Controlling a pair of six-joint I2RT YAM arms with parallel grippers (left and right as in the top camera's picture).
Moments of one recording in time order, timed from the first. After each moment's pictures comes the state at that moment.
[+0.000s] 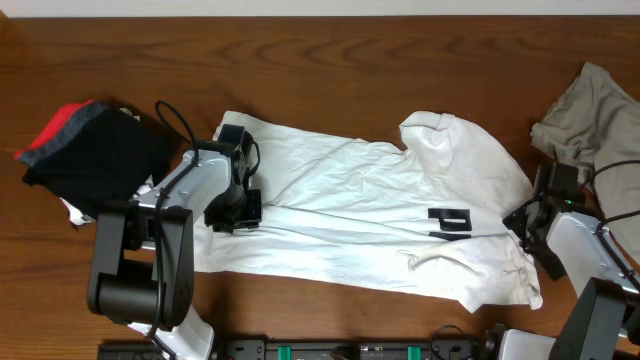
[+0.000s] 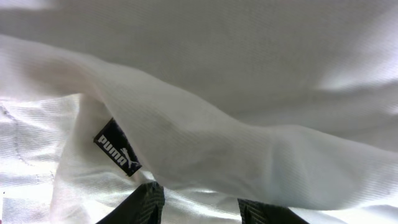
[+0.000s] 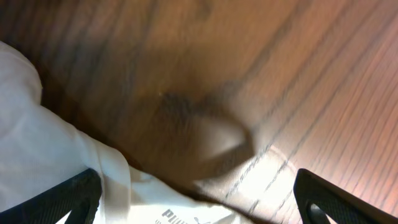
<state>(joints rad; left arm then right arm) -0.16 1.82 1.00 -0.94 0.04 -0.25 -0.28 1.47 0.65 -0.61 0.37 0.72</state>
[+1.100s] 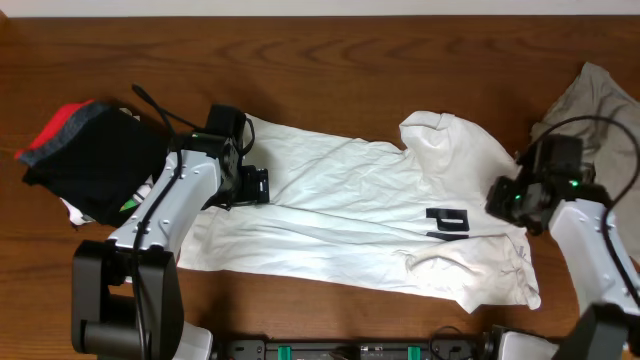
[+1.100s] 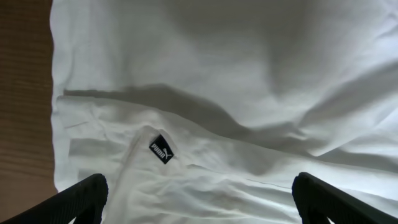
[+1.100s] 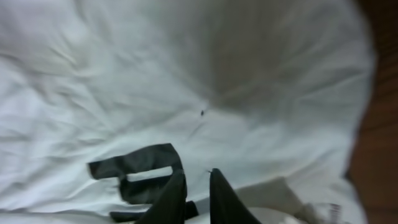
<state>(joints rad) -0.17 1.66 1.08 -0.91 -0.01 -0.25 -0.19 1.42 0.81 -0.70 -0.15 0.24</state>
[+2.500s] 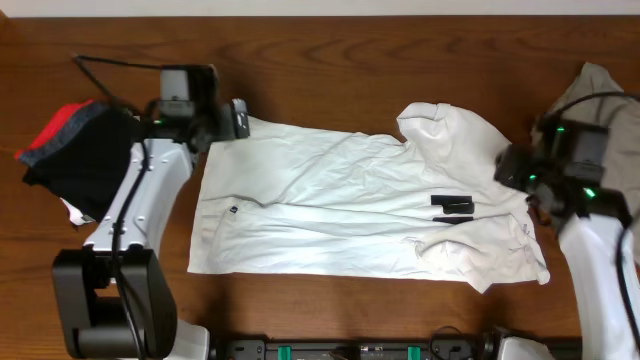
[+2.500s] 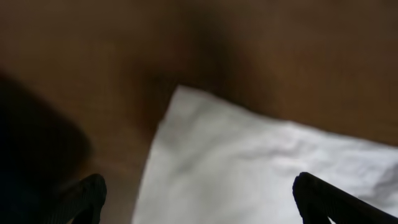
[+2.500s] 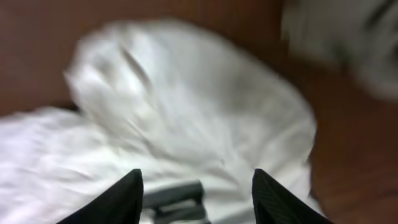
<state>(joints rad) -0.01 1.66 1.18 -0.43 0.07 -0.11 -0.18 1.21 0.90 -0.58 -0.13 0.22</state>
